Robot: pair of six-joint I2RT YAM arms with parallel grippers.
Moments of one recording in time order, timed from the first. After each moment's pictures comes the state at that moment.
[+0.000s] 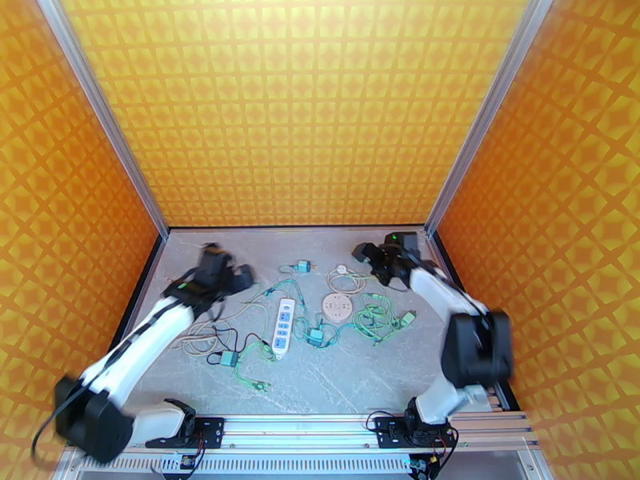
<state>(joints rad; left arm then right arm) -0.29 1.20 1.01 -0.59 -0.24 -0.63 0.03 1.52 1.09 -0.28 -0.35 0.64</state>
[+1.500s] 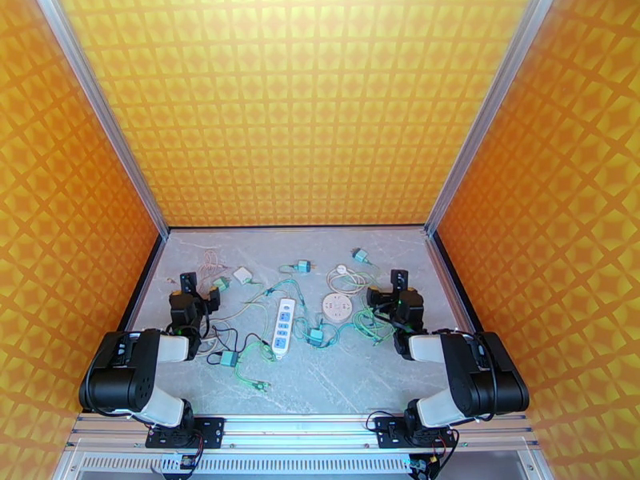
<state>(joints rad) 0.01 1.55 0.37 0.88 -0.17 -0.01 0.03 1.52 0.37 0.83 0.06 0.01</state>
